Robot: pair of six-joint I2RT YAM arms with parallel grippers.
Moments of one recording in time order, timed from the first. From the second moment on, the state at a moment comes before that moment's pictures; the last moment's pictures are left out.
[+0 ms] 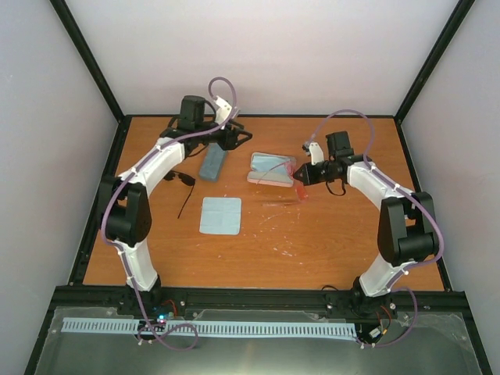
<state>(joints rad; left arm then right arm) -0.30 1.87 1.55 -0.26 0.73 0.17 0.21 1.67 1.15 -0.48 -0.56 -0.06</state>
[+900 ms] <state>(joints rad) -0.57 1.84 1.50 -0.01 0.76 0.01 0.21 1.61 1.13 -0.14 -1.06 0.31</state>
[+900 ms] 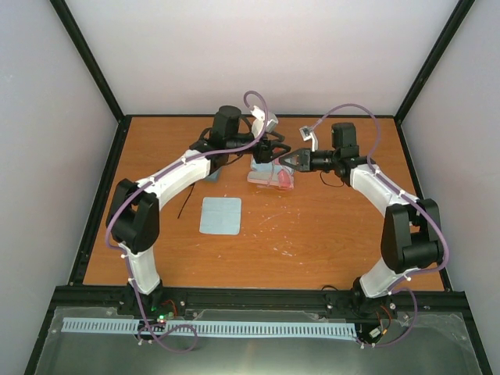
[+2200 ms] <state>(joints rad) -0.33 1.45 1.17 -0.12 0.59 0.07 0.16 1.98 1.58 -0.36 -0.86 0.39</state>
